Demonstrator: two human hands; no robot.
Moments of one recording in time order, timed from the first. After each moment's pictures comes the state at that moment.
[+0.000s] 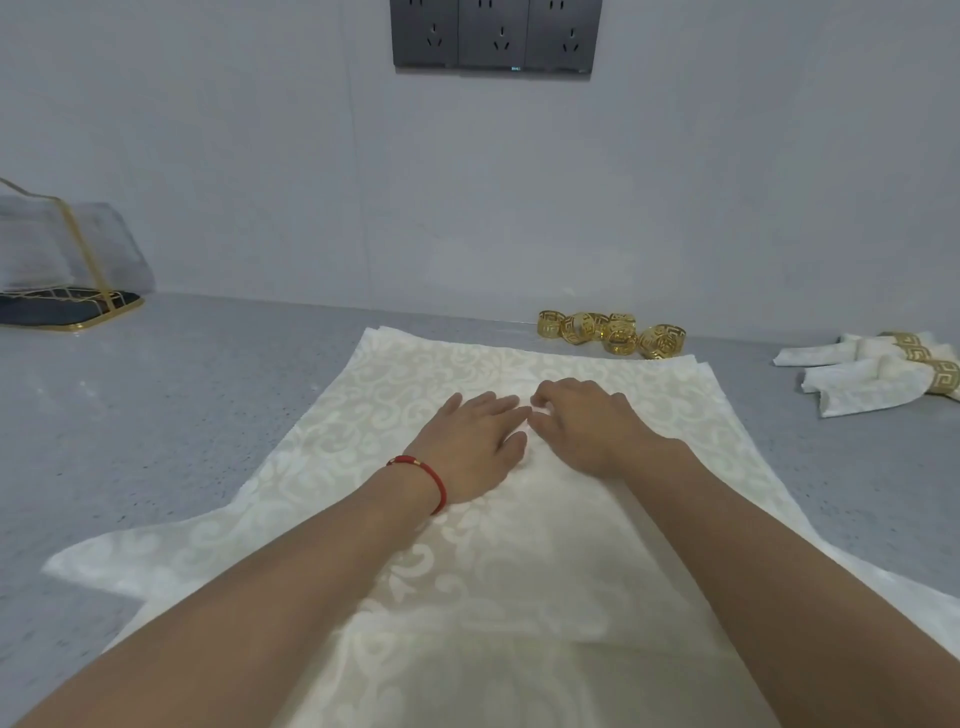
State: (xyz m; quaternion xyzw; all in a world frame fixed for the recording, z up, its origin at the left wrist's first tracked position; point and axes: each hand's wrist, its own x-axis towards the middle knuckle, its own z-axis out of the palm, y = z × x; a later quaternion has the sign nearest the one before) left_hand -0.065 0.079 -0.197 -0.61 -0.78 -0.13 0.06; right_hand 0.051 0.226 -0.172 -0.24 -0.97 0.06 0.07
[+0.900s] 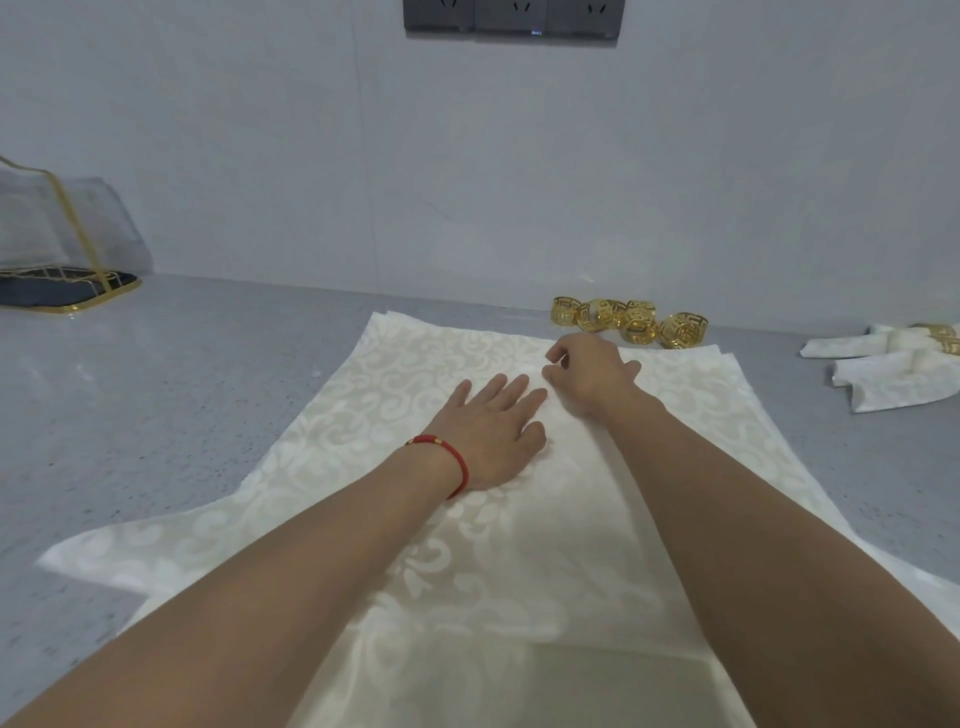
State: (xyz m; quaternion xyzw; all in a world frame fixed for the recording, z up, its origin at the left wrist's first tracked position) left_hand -0.080 0.096 -0.208 -0.58 -0.81 -0.06 0.00; right_hand -0.014 0.256 -0.171 -0.38 -0.89 0.18 0.17
